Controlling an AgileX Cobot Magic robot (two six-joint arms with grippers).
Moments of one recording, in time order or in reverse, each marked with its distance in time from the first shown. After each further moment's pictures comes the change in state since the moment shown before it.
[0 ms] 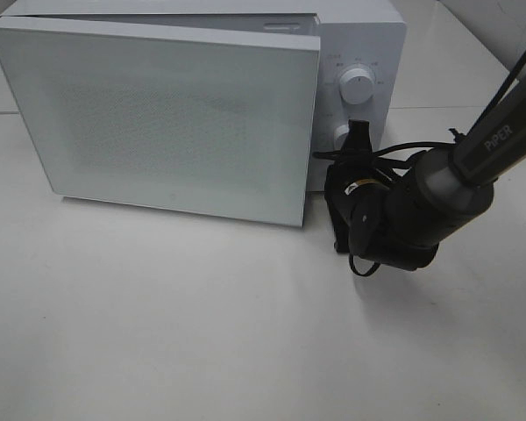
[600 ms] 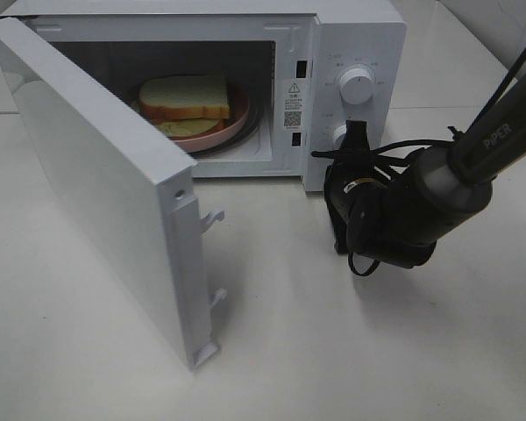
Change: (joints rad) left arm 0.000 0.000 0.000 0.000 0.000 0.000; right arm 0.001 -0.006 -0.008 0.023 0.031 -0.039
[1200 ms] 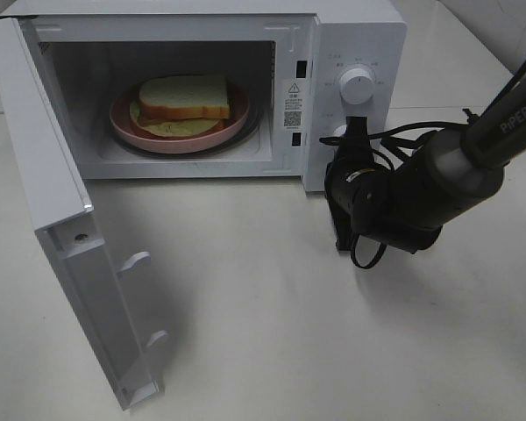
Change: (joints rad) left arm 0.000 0.000 0.000 0.000 0.000 0.000; right arm -0.015 -0.037 -0.015 0.018 0.120 -0.035
